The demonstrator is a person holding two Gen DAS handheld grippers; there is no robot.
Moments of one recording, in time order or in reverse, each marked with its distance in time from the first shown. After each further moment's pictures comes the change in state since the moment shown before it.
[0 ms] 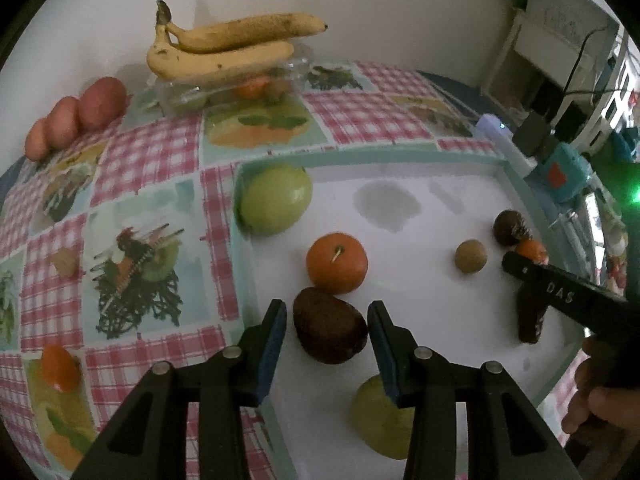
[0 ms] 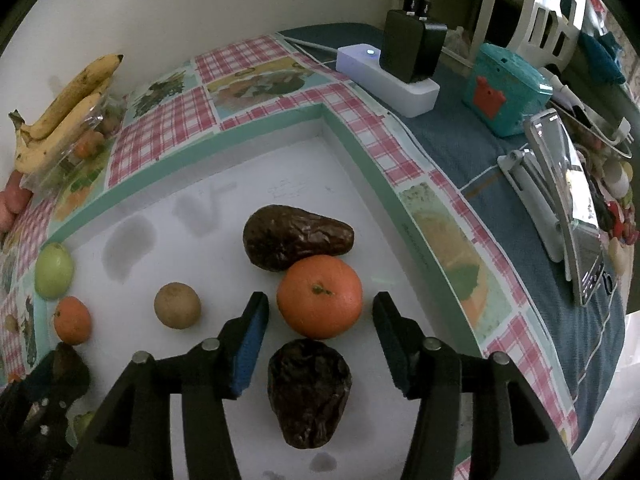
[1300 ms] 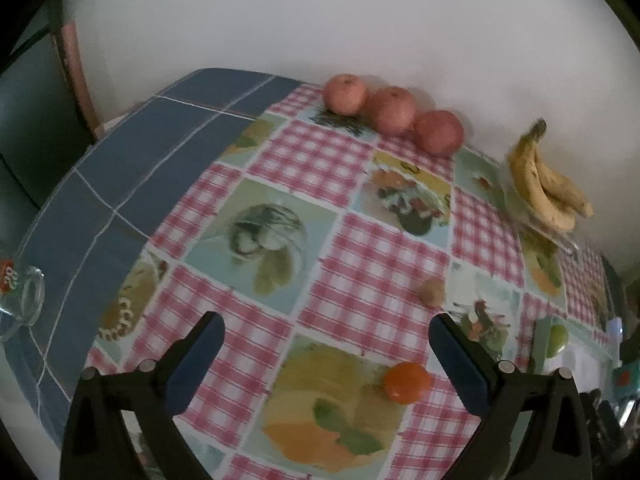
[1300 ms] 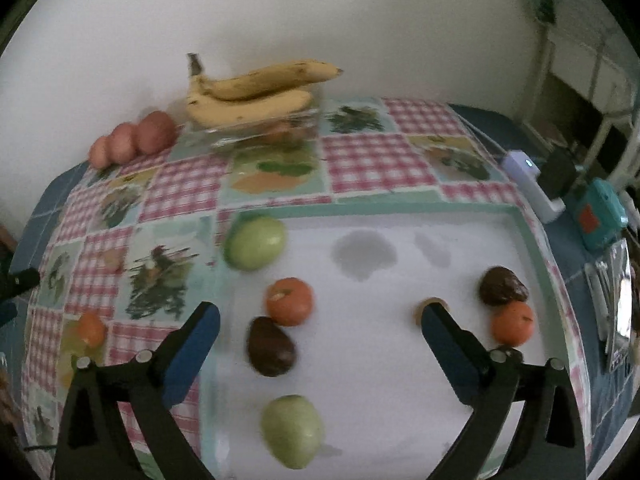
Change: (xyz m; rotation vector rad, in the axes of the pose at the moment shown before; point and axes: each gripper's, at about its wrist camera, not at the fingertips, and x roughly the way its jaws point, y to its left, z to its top) left arm -0.124 0.246 -0.043 -0.623 -0.127 0.369; right arm -0.072 0.143 -0.032 -0.341 -0.159 0.224
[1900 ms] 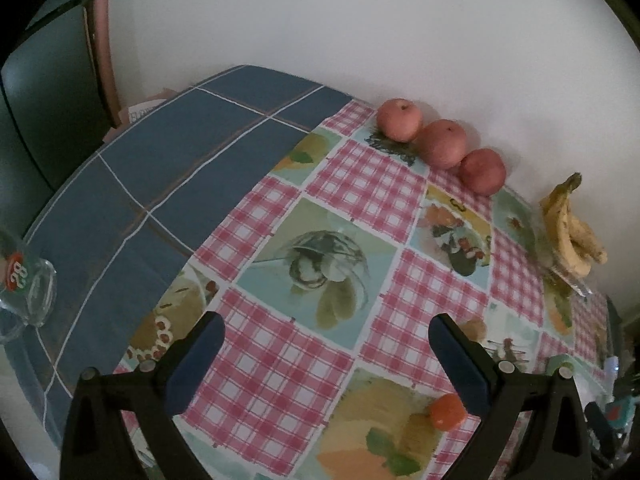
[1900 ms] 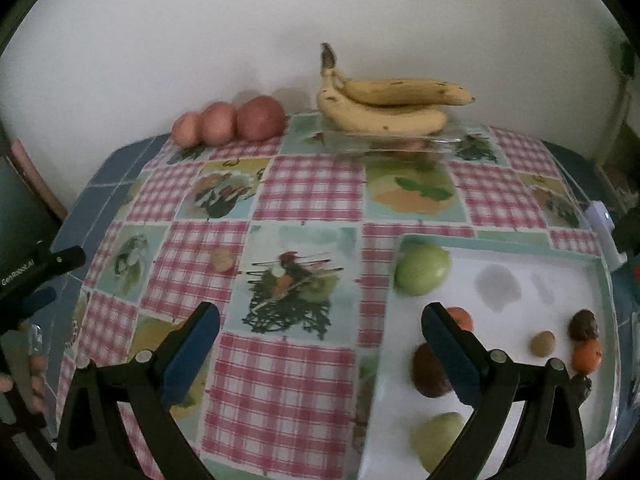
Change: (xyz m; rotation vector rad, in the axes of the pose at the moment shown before) left arm 0.007 0.054 0.019 -0.104 -0.021 0.015; right arm -0.003 0.107 0.014 -0.138 0.020 0.172
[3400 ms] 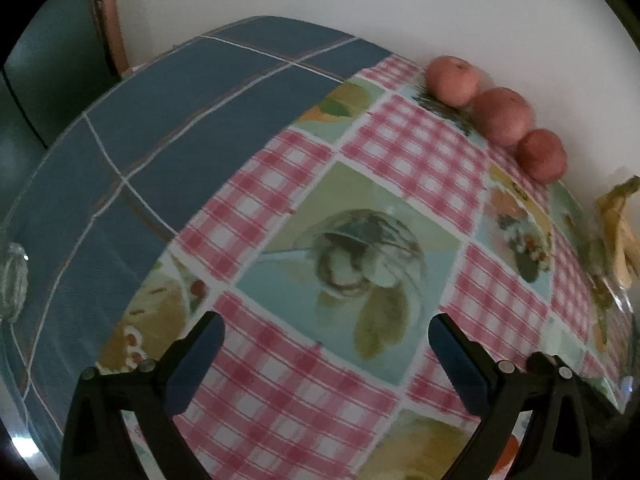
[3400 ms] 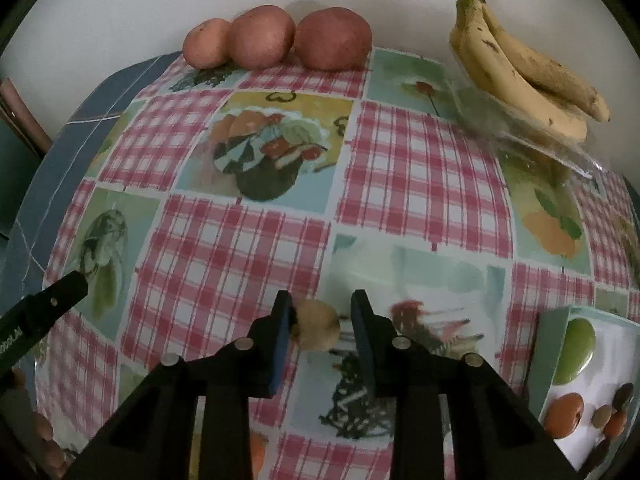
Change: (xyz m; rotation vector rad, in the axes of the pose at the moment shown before) left arm 0.076 0.016 0.009 -0.052 0.121 0.042; right arm 0.133 0.092 0.035 -0.127 0.223 0.007
